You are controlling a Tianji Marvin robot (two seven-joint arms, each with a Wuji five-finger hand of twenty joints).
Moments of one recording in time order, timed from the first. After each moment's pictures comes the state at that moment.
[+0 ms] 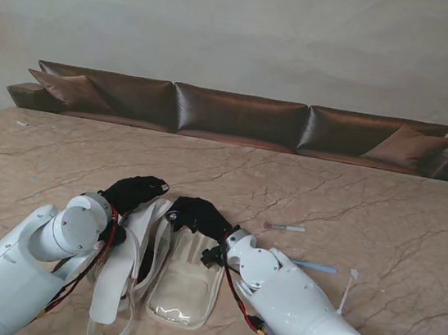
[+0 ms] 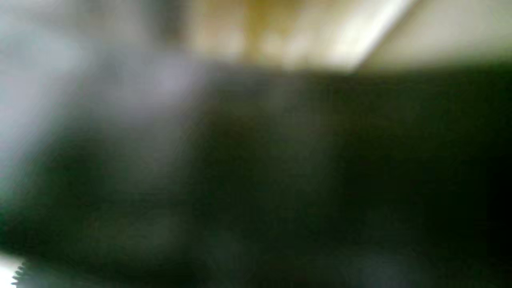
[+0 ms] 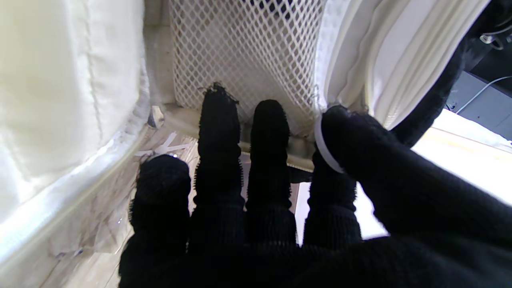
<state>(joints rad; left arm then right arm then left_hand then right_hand) 1.39 -1.10 -1.17 -1.54 0.42 0.29 -0.19 -1.00 -1.45 0.62 -0.69 0.15 -0.55 -0.01 0.42 0.01 0.30 -0.03 0.44 -0.13 0.42 0.35 0.58 -0.02 0.59 0.72 0.83 0.30 0.85 0.94 0.63 0.34 1.53 0.71 0.41 -0.47 1.09 -0.29 0.79 -0.30 0.98 0.79 0.94 -0.02 0.71 0.38 0.90 0.09 0.64 0.67 0.59 0.19 1.42 0.89</state>
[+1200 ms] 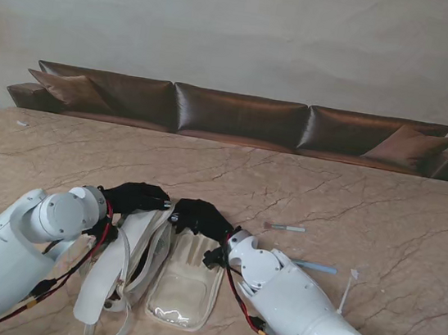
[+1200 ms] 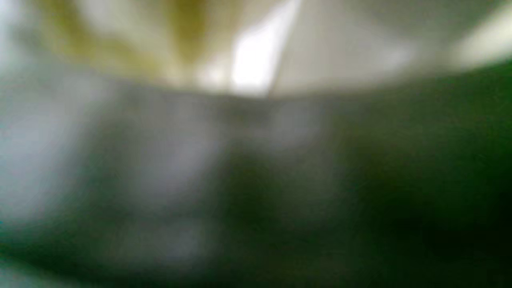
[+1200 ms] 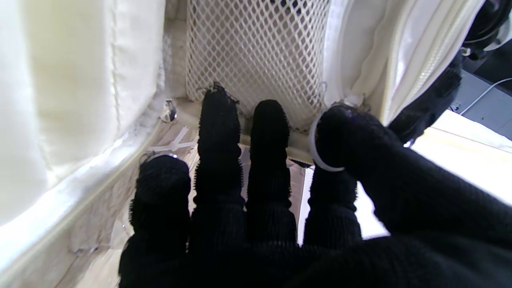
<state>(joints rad) 1.29 -1.04 -1.15 -1.44 0.36 0.13 -0.42 -0.99 -1.45 0.62 -0.66 0.15 -0.56 0.00 0.39 -0.24 0.48 -0.16 0.50 -0.14 0.62 0.45 0.58 -0.08 0.61 0.83 0.82 0.25 0.85 0.97 0.58 0.33 1.54 0.69 0.41 -0.47 1.08 -0.29 0.79 -0.30 0.98 0.79 0.94 -0.02 0.71 0.39 0.90 0.09 0.66 0.69 0.59 0.19 1.43 0.89</state>
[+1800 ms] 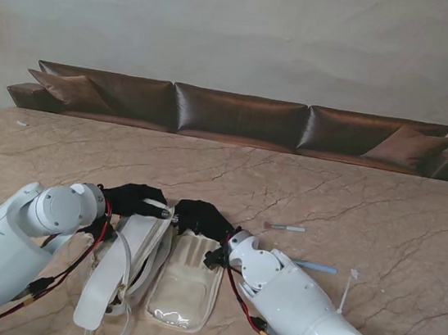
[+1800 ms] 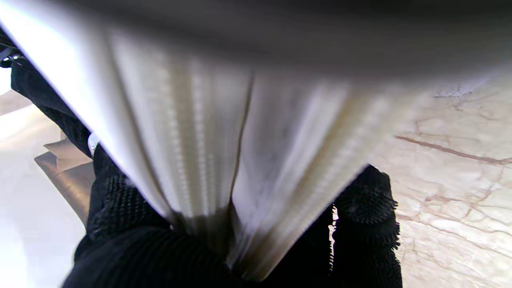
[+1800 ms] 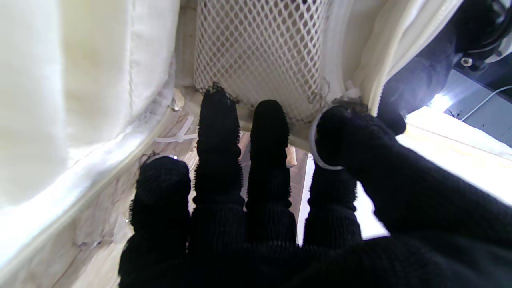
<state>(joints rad) 1.26 -1.03 -1.14 -1.42 0.33 0.11 -0.51 -0.99 -1.45 0.62 -0.66 0.12 -0.56 -0.01 0.94 -0.16 -0.15 -0.18 0.49 -0.10 0.96 0.66 0.68 -0.03 0.69 0.99 0.94 0.25 0.96 0.99 0.67 0.33 1.57 0.72 0.41 -0.47 1.08 -0.29 0.79 -0.30 0.98 0.79 0.94 -0.02 0.71 0.41 0.90 0.09 0.72 0.73 0.59 0.19 1.43 0.90</state>
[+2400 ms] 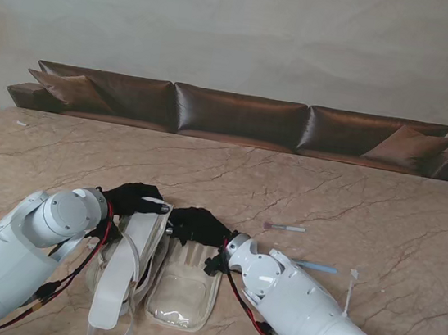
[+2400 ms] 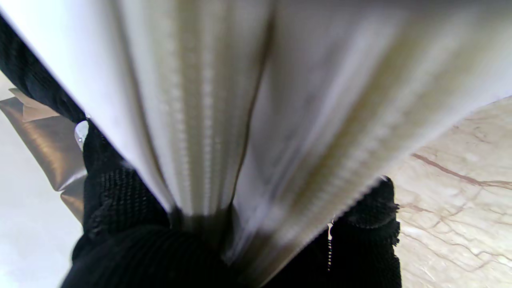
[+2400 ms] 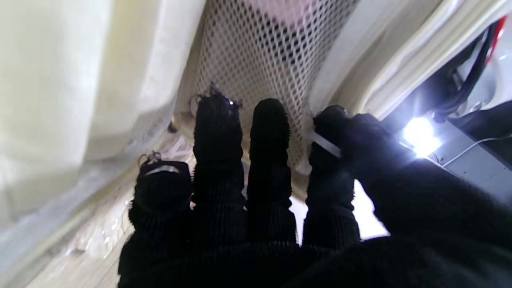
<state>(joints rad) 1.30 -1.07 -1.16 -1.43 0.28 0.25 -0.38 -1.01 -1.39 0.57 -0.77 0.00 -0.55 -0.03 0.96 -0.18 -0.23 -0.18 0.52 -0.11 1.06 0.75 0.78 -0.03 0.78 0.95 1.02 0.25 1.05 0.99 0.75 0.33 1.63 0.68 0.41 -0.47 1.08 -0.29 0.79 -0.27 1.00 0.76 0.96 -0.02 0.77 0.50 0.96 0.10 0.94 0.86 0.66 0.17 1.52 0.90</state>
